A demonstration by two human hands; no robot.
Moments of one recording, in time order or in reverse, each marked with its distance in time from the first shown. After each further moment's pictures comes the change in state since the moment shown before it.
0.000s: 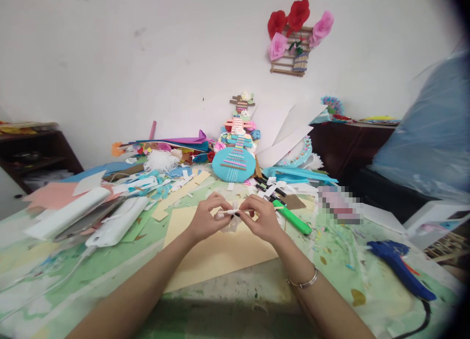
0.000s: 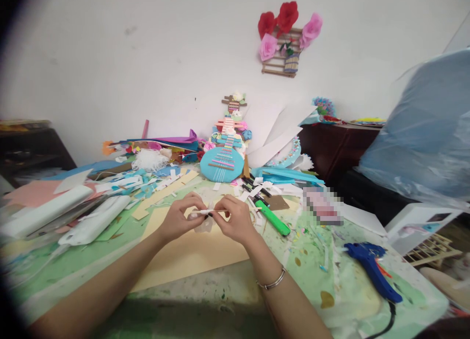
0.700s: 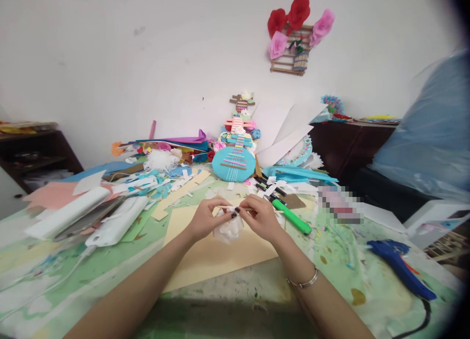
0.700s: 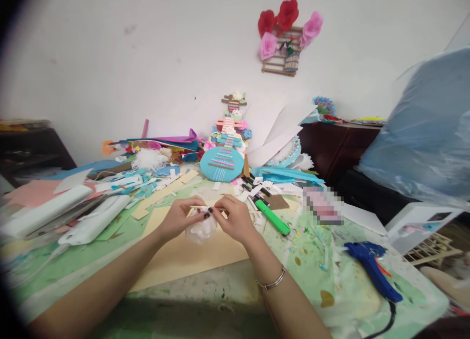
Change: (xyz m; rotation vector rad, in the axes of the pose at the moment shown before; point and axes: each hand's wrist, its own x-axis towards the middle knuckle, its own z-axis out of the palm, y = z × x) left_hand 0.000 -0.011 0.002 -0.240 -0.091 -0.253; right_hand 0.001 0.001 0.001 -0.003 -0.021 0.019
